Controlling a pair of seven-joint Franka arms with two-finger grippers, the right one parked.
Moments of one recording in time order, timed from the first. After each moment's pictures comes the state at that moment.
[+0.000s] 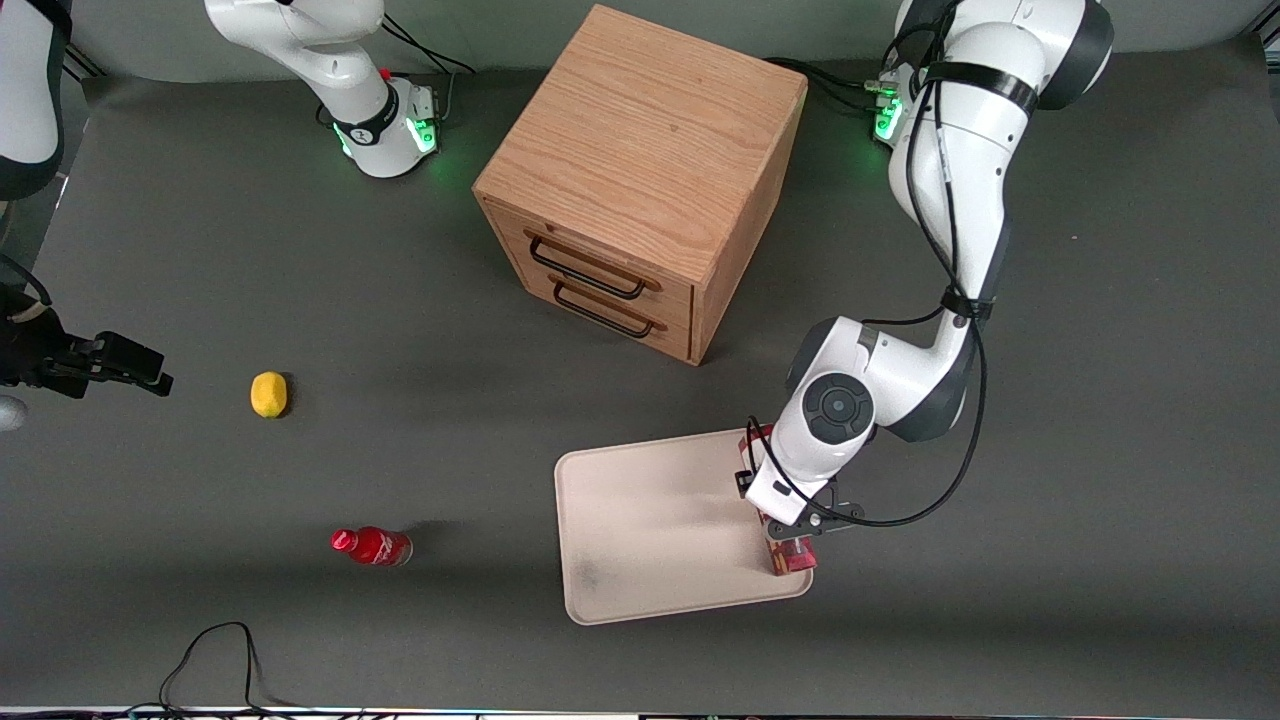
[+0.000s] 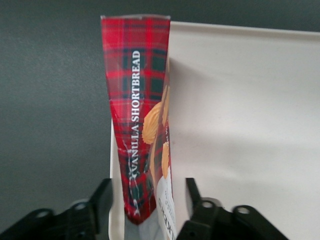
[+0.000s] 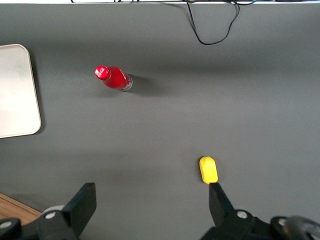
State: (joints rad) arm -0.44 0.83 -0.03 -1.29 0.01 2.22 -0.67
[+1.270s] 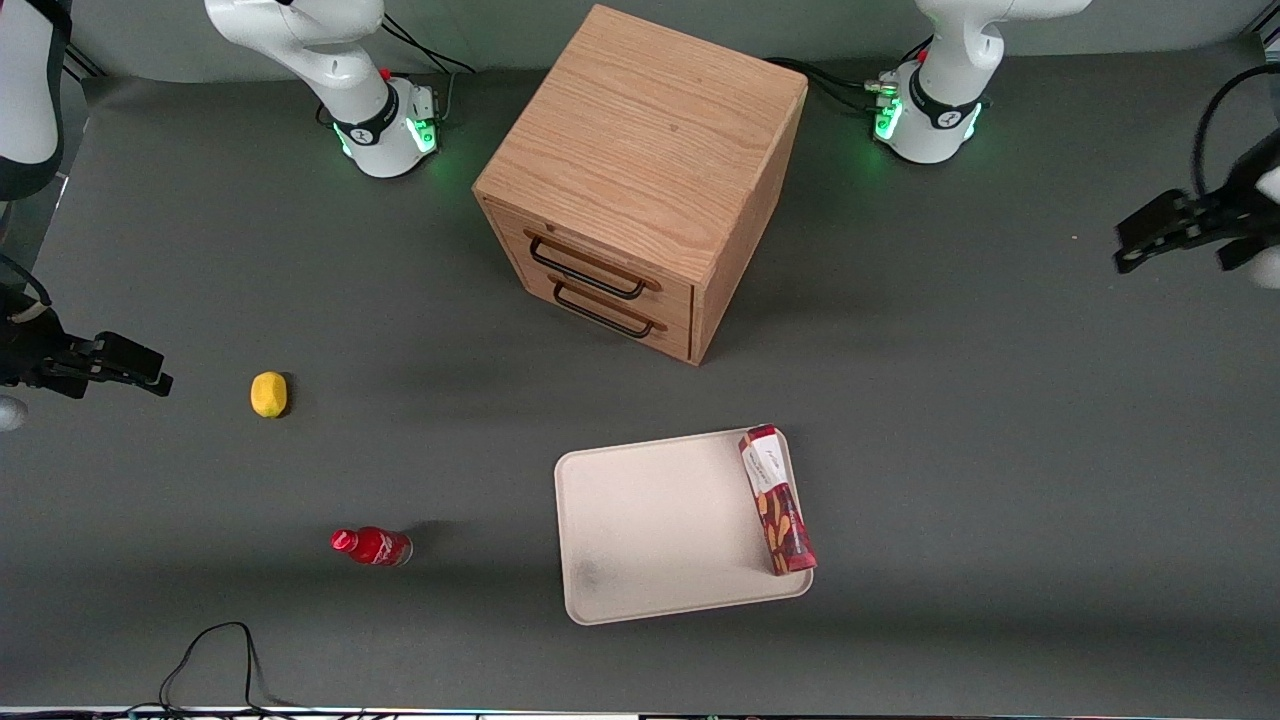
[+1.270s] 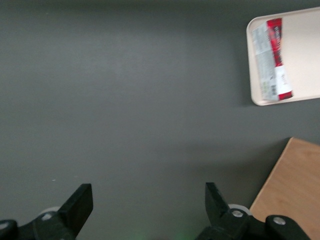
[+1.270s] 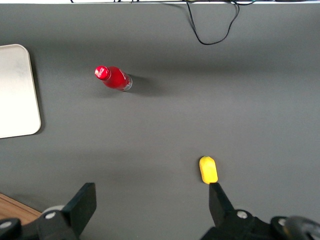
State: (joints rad) arm -0.02 -0.01 0.00 -1.48 0.02 1.47 -0.02
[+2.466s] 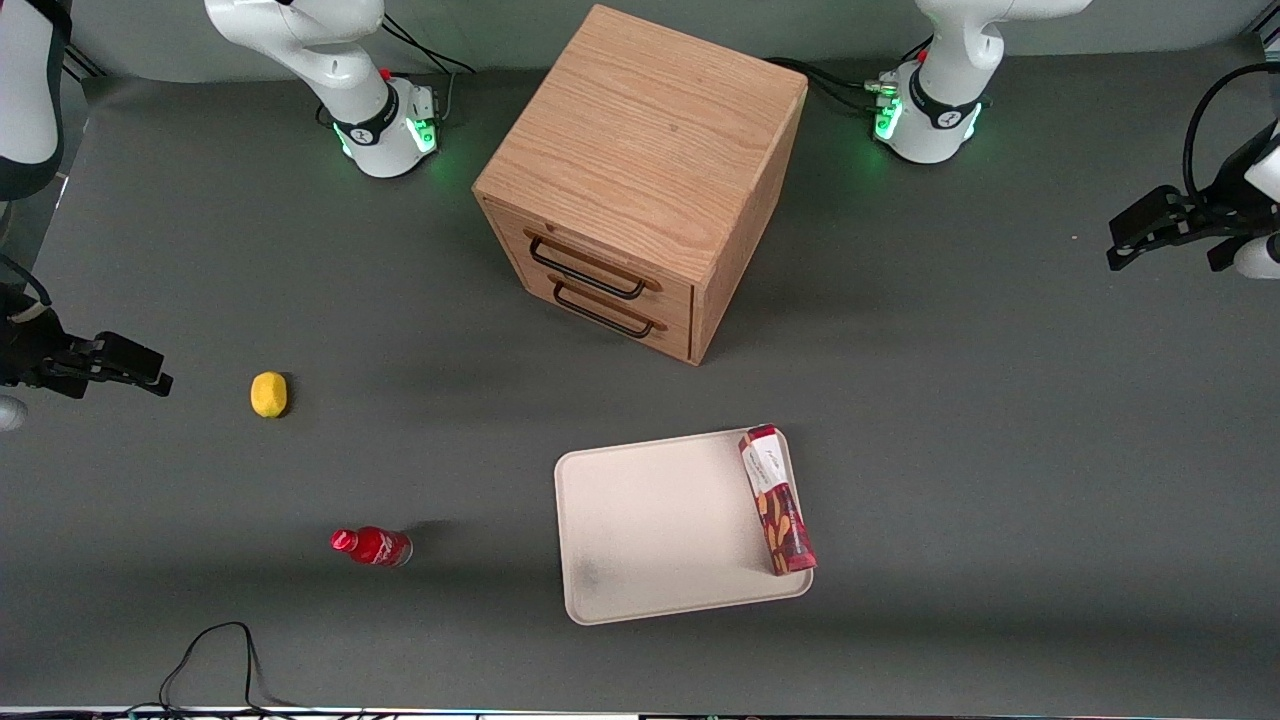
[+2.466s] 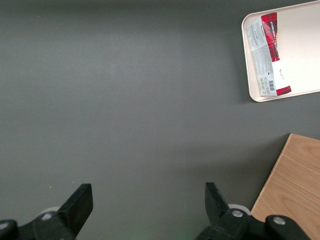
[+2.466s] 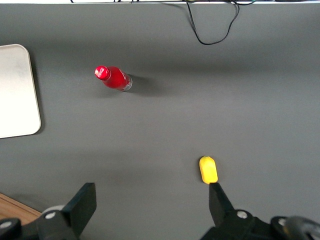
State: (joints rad) arm -0.05 -0.05 0.01 -1.56 0.00 1.53 -0.01
